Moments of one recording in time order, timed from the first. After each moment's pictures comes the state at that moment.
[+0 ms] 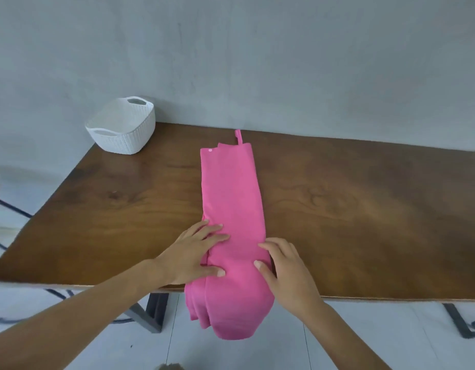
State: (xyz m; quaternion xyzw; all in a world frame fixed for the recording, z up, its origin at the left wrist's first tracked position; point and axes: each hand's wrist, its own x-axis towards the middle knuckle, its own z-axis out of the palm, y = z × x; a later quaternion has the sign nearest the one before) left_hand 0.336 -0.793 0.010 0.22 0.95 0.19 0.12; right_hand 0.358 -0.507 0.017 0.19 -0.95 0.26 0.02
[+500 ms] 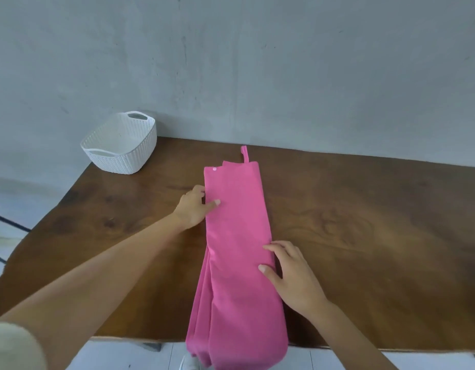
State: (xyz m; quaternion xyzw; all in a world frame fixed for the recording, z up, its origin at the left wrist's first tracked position) left_hand 0.164 -0.817 0.044 -0.09 0.90 0.41 0.09; right_hand 0.272 -0.520 0.023 0.18 -0.95 0.27 -0.02
